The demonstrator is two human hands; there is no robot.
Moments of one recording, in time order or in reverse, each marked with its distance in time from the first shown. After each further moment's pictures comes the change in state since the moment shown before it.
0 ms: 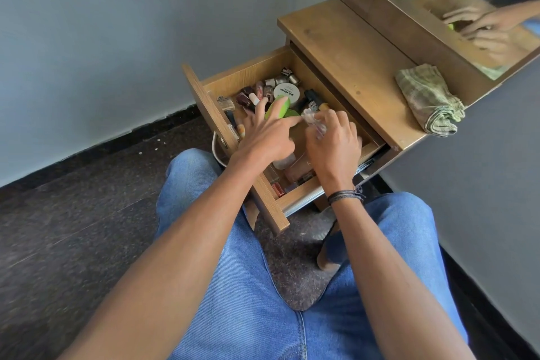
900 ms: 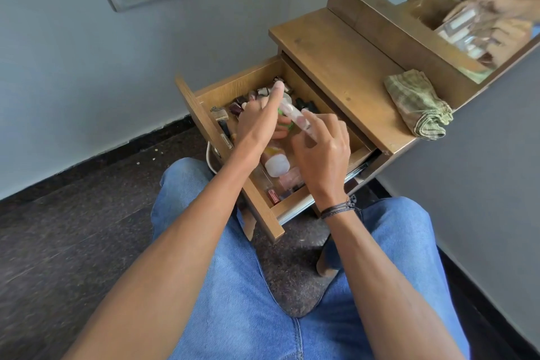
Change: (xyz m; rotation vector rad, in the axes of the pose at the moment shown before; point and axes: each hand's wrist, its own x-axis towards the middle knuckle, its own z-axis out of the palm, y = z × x) left_hand -0.002 0.019 -0.032 -1.058 0.281 -0.323; right_hand -0.010 -0.014 -0.013 0.229 0.296 -0.298
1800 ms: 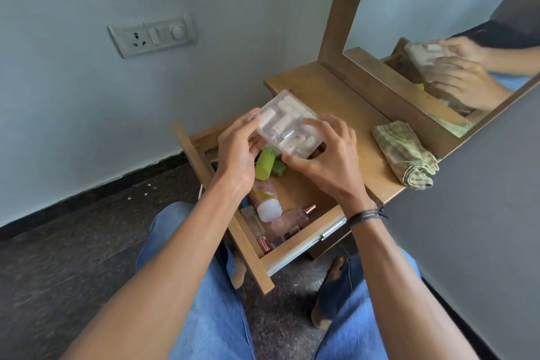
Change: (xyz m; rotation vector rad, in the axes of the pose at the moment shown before) left_hand 0.026 0.020 -0.005 -0.824 0.069 -0.012; right_hand 0.082 0.023 -0.025 0.104 -0.397 0.094
